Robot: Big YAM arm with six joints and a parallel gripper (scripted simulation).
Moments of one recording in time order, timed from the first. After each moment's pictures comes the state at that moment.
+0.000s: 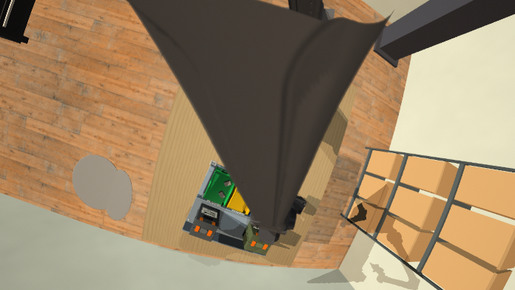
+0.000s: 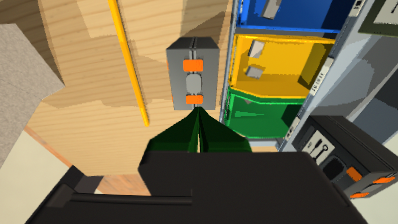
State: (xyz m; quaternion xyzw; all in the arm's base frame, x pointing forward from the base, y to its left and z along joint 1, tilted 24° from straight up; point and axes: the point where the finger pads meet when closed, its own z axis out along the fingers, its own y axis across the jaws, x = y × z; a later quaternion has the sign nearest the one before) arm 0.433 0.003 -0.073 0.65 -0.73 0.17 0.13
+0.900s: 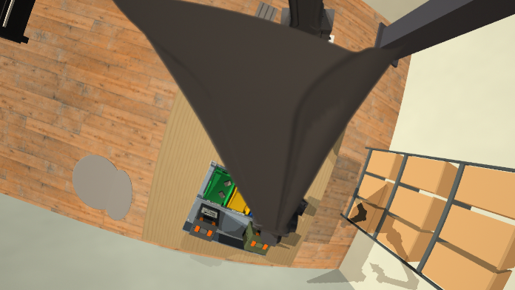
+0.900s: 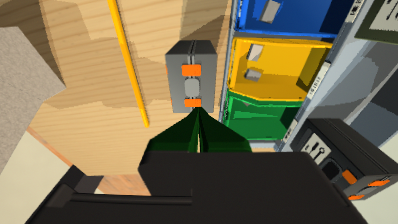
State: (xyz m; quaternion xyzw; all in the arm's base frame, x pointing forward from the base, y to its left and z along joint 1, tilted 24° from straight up) arm 0.436 0.008 -0.075 0.65 -0.73 0.17 0.13
